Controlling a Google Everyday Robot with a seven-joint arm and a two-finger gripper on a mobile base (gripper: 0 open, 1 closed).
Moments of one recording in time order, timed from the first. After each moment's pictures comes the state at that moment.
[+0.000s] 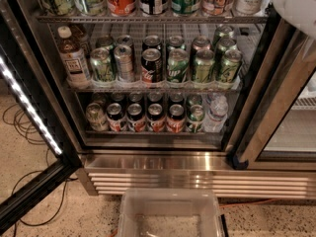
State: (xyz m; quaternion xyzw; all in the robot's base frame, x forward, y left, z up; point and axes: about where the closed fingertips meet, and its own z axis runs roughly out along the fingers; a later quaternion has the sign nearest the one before) arm 0.677 -0.236 1.118 -0.07 0.74 -0.12 0.65
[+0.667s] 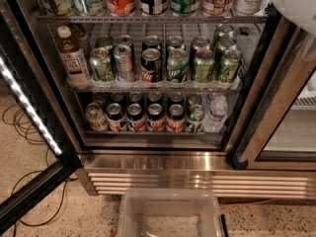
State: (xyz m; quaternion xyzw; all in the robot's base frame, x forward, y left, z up) arm 0.678 -0.234 1.119 -0.07 0.75 -0.12 0.65
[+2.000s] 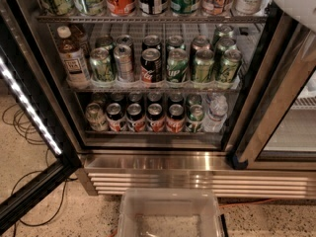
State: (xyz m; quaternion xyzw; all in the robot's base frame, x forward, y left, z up) arm 0.679 -0.235 1.120 -0.07 0.75 -0.12 0.64
